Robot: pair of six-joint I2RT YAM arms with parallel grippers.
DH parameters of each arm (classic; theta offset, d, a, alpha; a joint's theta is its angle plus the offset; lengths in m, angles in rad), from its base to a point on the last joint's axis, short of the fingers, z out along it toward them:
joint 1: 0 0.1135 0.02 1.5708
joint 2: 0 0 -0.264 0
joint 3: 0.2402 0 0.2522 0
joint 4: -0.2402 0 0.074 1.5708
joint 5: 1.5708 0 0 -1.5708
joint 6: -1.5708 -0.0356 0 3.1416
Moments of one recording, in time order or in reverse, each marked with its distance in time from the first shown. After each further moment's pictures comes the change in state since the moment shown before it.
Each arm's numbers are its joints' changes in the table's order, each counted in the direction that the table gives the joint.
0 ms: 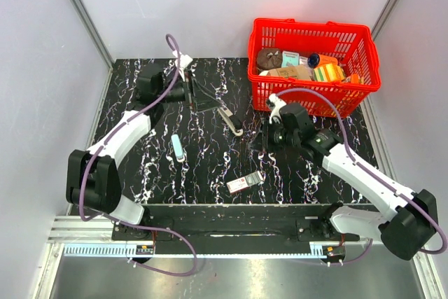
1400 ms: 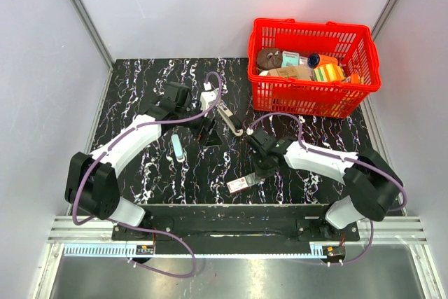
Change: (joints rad) left arm -0.198 0.042 0.032 -0.855 -0.361 -0.895; right arm 0.189 -0.353 -0.103 -0.166 0.302 0.033
